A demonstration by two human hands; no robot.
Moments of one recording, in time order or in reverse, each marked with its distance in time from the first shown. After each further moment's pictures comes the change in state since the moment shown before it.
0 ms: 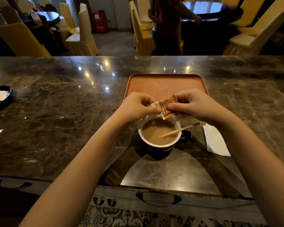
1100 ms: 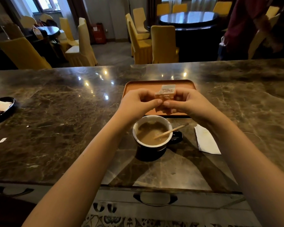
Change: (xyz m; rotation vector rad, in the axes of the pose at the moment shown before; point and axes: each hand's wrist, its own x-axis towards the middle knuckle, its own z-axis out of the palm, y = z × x) left_hand -0.011 0.026 0.008 -0.068 0.156 0.203; right_hand -0.012 -0.003 -0.007 0.274 0.124 -0.066
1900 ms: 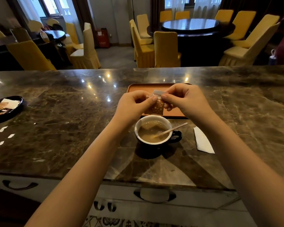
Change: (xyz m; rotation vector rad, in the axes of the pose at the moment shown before) left_hand -0.022 0.005 -0.005 -0.101 0.132 0.028; right_hand -0.009 -0.021 0.019 -0.154 0.202 -0.210
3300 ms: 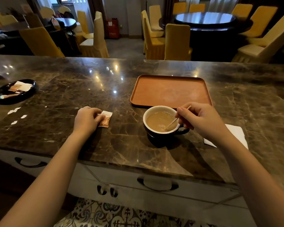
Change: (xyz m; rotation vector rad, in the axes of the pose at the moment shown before) left_hand -0.042 -0.134 -0.108 0.887 0.282 -0.252; right_hand -0.052 0.012 0.006 -0.125 -0.071 0.158
